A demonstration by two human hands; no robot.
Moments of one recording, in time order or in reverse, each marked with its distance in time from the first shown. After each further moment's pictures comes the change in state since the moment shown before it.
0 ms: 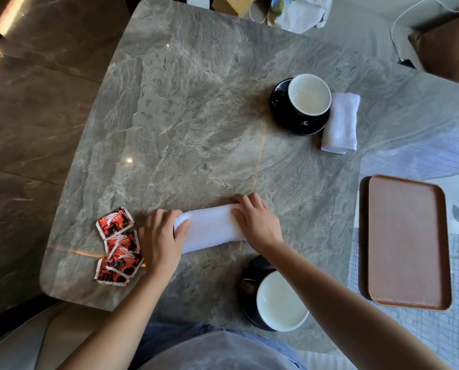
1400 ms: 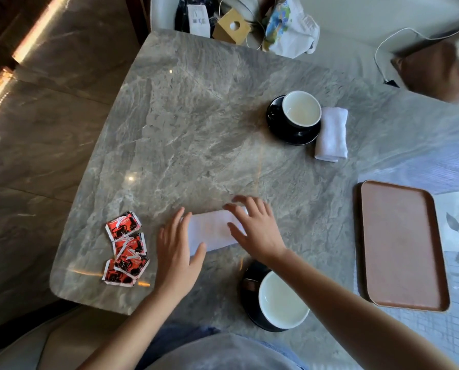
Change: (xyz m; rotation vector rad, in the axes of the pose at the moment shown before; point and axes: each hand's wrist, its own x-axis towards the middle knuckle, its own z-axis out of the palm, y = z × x) left_hand -0.036 0.018 -0.024 -0.233 -0.109 0.156; right_hand -0.023 -0.028 -0.029 -0.122 0.152 -0.311
